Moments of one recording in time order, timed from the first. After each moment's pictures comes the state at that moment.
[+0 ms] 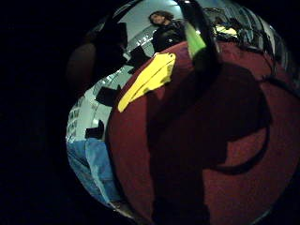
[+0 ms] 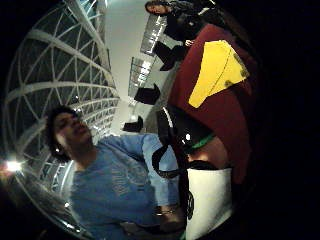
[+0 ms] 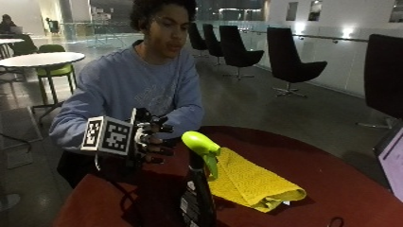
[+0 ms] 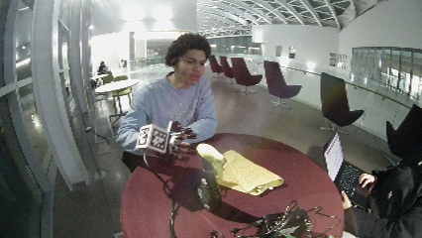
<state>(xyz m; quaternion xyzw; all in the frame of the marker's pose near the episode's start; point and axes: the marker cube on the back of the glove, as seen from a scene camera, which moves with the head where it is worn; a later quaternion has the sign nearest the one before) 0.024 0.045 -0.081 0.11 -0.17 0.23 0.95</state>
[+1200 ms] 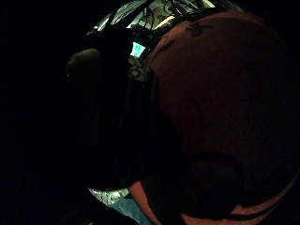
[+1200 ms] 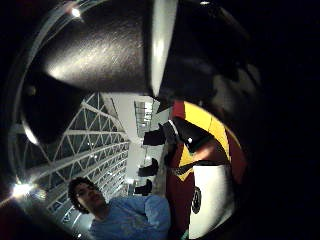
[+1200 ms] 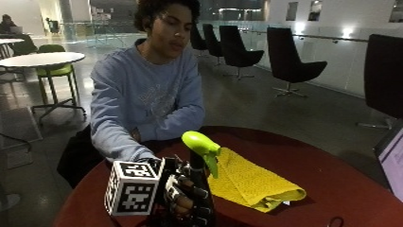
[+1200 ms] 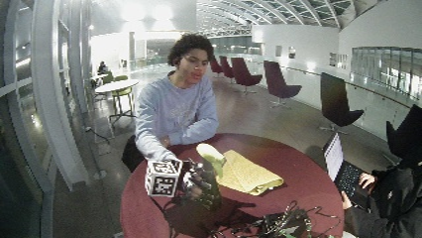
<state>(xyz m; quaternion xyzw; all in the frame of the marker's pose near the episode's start) 0.178 -0.036 -0.048 0.24 -0.20 0.44 0.84</state>
